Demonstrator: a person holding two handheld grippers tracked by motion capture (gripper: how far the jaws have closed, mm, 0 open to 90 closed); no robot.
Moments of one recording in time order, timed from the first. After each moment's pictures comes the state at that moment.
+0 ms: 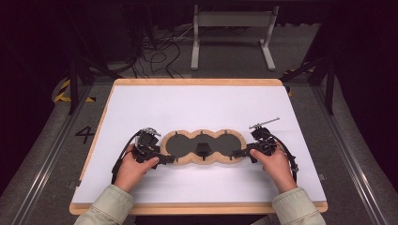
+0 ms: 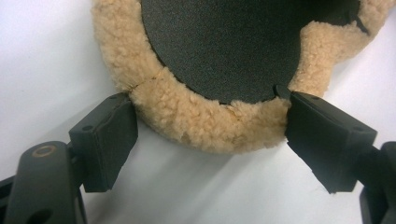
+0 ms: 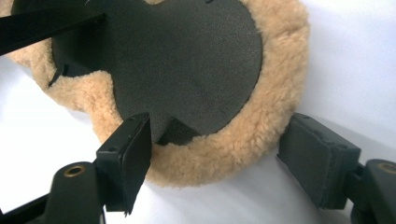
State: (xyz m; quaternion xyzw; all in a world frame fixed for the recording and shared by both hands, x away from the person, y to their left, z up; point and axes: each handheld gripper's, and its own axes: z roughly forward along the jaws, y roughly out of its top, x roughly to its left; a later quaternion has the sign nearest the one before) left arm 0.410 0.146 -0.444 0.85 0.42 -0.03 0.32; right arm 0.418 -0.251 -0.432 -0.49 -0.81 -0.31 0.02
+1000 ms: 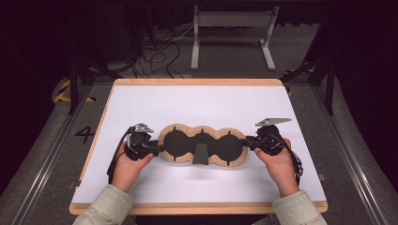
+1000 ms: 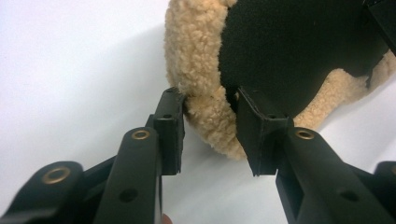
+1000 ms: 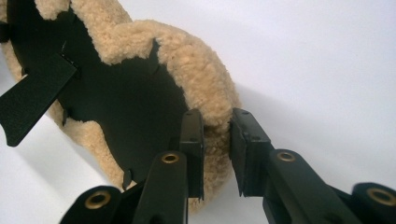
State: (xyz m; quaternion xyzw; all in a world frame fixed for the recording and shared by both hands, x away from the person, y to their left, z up) left arm 0.398 0.160 -0.420 0.82 0.43 0.08 0.36; right arm 0.387 -0.247 -0.387 -0.46 -0.80 -0.36 -0.13
